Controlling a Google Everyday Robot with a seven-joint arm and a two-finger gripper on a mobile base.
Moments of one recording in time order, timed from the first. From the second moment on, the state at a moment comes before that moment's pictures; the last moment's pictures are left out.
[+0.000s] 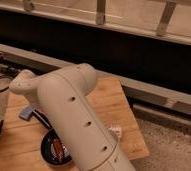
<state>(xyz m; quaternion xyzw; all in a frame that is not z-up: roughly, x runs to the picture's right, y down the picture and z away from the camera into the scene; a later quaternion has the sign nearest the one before) -0.280 0.139 0.866 -0.29 0.22 0.37 0.86</state>
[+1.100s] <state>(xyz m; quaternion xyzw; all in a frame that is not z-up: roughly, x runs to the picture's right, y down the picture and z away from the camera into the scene) -0.299 0.146 0.865 -0.33 0.16 0.38 0.85</state>
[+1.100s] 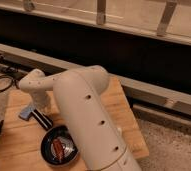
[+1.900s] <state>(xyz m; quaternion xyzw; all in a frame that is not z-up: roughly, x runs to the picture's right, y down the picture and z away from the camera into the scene) -0.324 0.153 0.856 -0.33 0.17 0.35 0.86</state>
